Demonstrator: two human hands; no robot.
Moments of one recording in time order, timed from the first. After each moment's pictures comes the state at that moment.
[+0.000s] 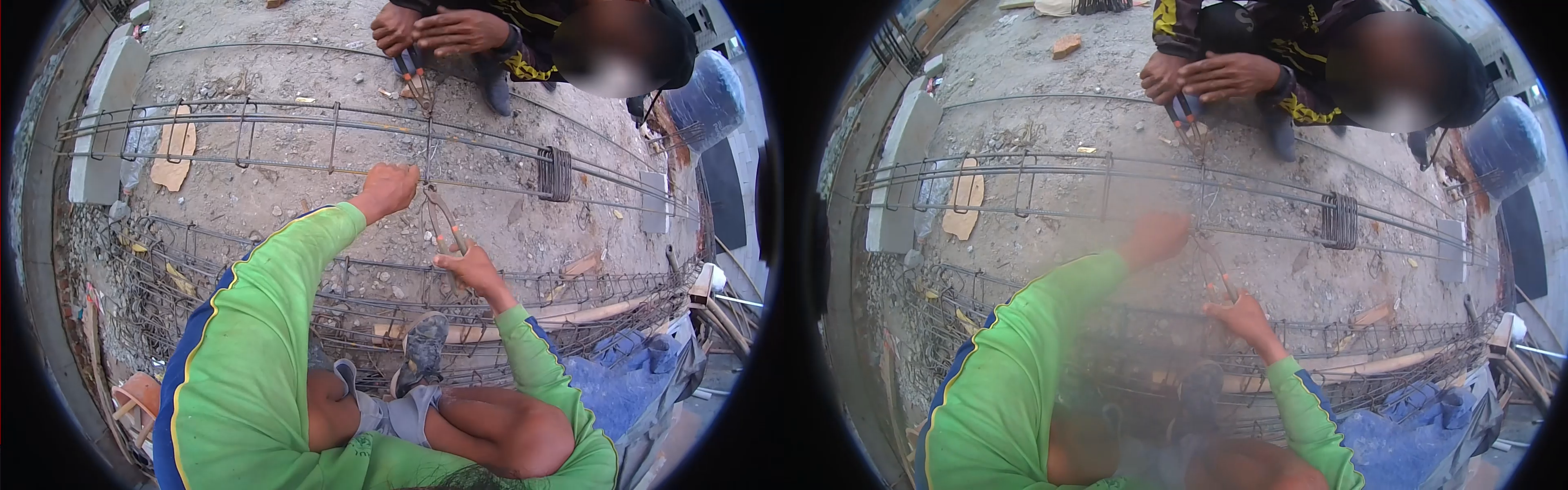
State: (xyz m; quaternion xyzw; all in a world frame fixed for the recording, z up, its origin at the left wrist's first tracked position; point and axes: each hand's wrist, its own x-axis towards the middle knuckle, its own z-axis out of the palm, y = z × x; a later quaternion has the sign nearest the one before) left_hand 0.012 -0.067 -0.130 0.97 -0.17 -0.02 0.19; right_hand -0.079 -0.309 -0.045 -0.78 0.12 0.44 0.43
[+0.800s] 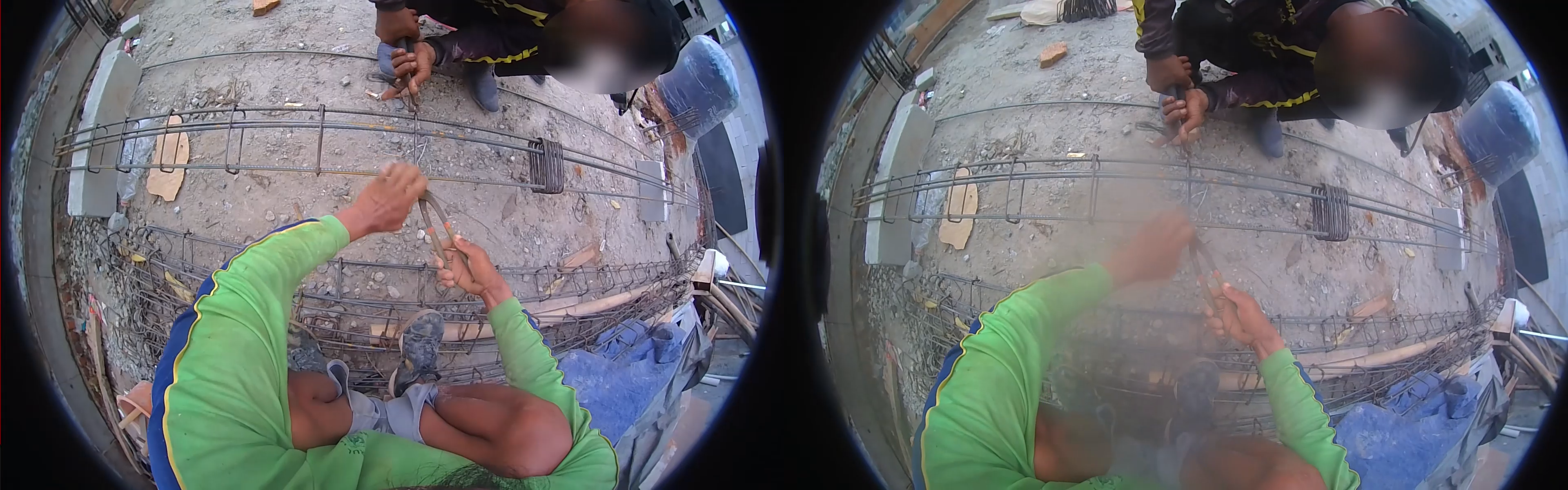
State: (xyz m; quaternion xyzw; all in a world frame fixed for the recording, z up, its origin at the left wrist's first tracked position) left_hand -0.015 -0.078 -0.115 0.93 -0.31 0.10 0.19; right_hand -0.082 -0.358 -0.098 -0.43 0.15 0.47 0.76
